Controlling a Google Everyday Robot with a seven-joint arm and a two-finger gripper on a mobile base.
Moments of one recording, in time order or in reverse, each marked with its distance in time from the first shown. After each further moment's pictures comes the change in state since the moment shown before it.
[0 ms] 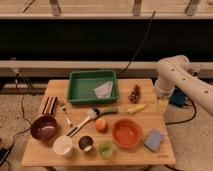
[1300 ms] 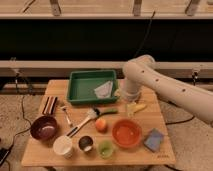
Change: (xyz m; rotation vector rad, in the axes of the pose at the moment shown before) arm -0.220 0.041 -0.039 0.043 -0.190 -0.444
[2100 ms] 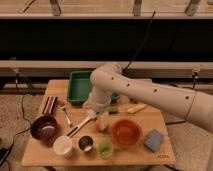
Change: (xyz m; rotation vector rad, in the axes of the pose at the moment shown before) arm -0.140 0.004 0.023 -0.047 -0.132 -0.285
